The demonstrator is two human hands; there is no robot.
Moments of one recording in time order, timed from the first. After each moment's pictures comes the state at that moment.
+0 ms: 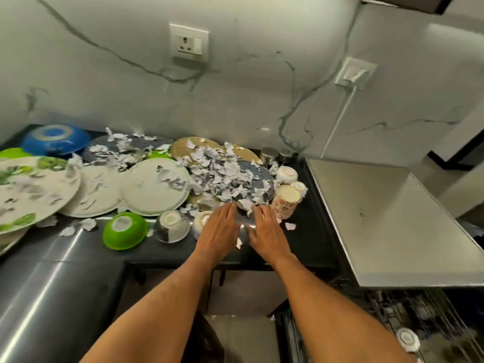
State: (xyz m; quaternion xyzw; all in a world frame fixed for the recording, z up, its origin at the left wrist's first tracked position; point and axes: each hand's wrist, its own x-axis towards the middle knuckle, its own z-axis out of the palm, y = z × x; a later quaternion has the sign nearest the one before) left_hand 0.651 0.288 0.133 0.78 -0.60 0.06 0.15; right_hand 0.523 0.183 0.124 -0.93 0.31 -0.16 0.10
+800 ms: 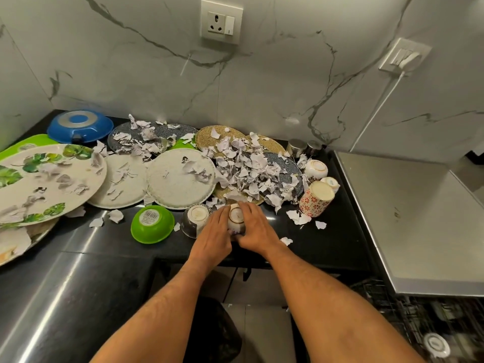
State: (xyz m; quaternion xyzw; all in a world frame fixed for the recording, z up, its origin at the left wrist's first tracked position) left_hand 0.715 0.343 0.079 0.81 -0.49 -0.08 0.32; right_hand 0.620 0.213 0.090 -0.94 0.25 -0.09 0.21
